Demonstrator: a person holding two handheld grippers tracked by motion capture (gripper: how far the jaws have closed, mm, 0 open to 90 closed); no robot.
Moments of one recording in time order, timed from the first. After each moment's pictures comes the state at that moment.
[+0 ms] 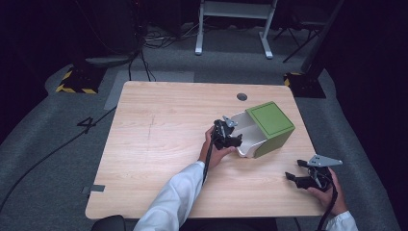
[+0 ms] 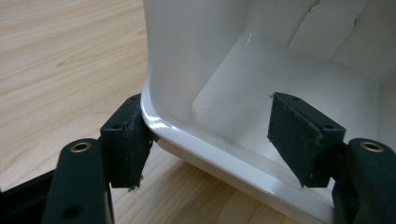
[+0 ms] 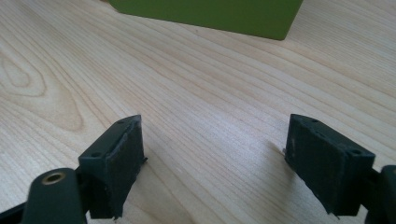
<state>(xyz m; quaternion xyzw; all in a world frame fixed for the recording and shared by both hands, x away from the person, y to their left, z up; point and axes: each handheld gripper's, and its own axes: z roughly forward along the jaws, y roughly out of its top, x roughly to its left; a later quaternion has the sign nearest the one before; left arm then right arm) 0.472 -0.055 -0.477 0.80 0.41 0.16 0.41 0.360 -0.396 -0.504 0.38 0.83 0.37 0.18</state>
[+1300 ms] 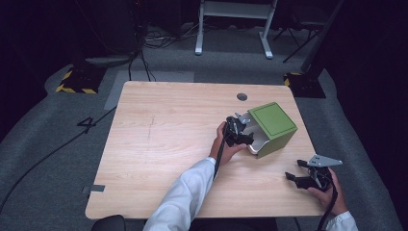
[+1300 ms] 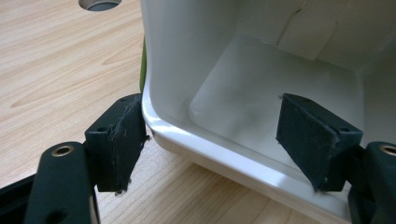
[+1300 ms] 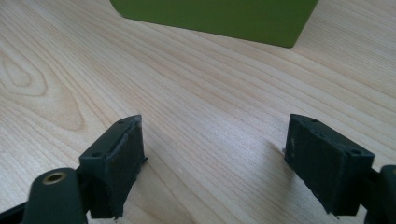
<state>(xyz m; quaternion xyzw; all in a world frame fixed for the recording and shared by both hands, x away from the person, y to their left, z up) 0.478 -0.086 -0.468 0.81 0.39 0.17 0.40 0.360 -0.396 -0.504 0.37 0.83 0.37 0.18</state>
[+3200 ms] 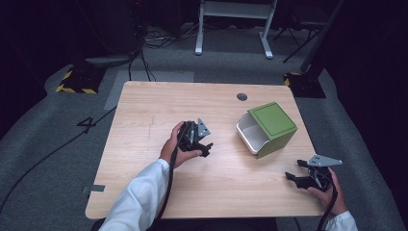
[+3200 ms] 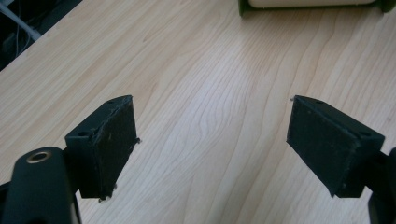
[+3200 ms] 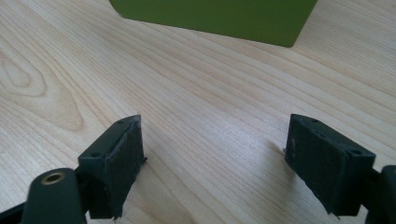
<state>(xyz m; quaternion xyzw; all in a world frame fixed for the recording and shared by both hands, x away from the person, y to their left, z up) 0.424 0.056 -0.433 0.88 0.27 0.23 0.32 0.360 -0.396 -0.504 0.38 0.83 0.37 0.18</state>
